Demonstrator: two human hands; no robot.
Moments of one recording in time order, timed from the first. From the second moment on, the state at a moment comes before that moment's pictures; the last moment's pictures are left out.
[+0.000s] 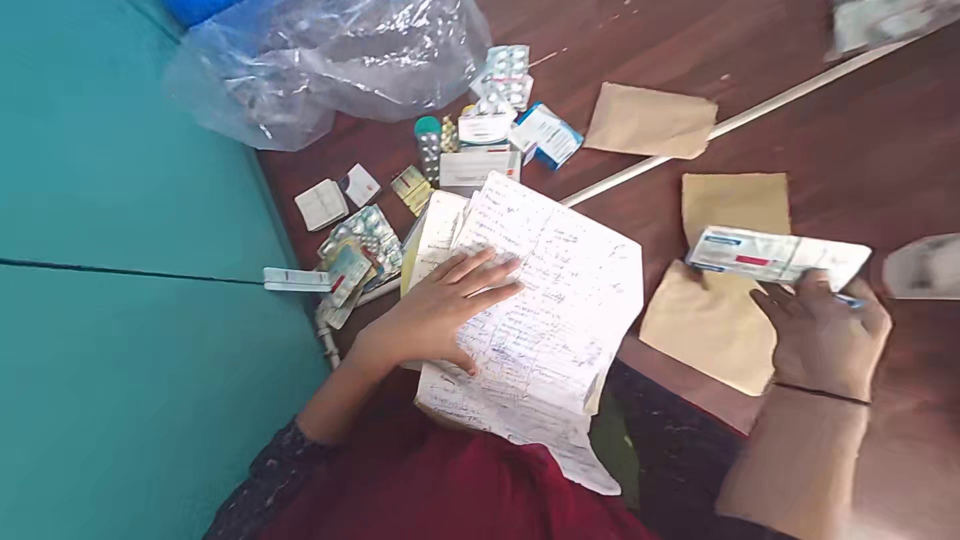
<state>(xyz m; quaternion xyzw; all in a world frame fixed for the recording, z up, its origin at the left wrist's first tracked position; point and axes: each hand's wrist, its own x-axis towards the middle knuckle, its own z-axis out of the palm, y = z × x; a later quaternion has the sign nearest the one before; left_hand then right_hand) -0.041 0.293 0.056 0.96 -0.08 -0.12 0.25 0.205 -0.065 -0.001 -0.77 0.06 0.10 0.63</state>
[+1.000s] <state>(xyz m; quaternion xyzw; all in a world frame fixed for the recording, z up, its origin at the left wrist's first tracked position) 0.010 0.265 0.158 0.96 -0.08 -0.26 -0.03 0.150 -0.110 0.081 -0.88 -0.31 0.07 0.35</state>
